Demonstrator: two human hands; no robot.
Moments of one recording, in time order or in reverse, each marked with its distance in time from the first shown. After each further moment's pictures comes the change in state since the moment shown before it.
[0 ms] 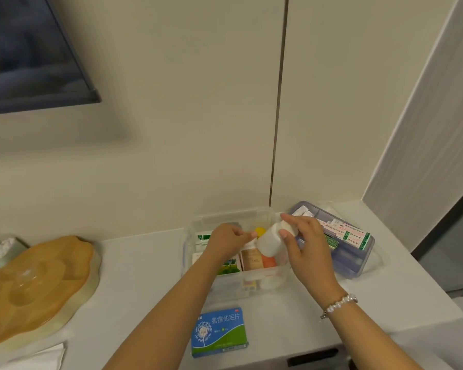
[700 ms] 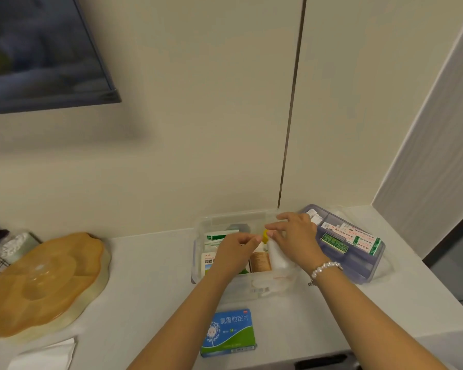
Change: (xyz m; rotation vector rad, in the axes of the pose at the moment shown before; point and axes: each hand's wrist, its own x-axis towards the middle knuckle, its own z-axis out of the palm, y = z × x) left_hand -0.029 -0.010 0.003 -0.207 0.054 0.082; right_hand 0.046 0.003 0.030 -0.470 -0.375 -0.002
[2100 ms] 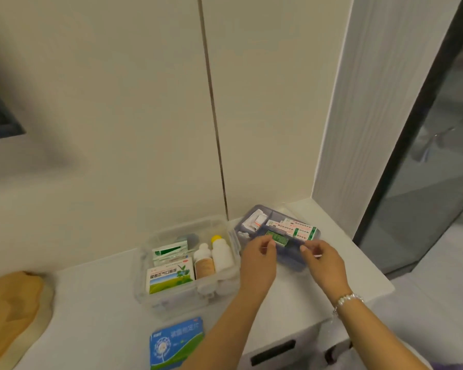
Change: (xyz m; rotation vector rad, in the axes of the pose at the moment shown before) left_hand -0.032 0.065 0.147 -0.019 0.076 0.152; right_hand -0.083 0.139 -0.034 0.488 0.379 0.464
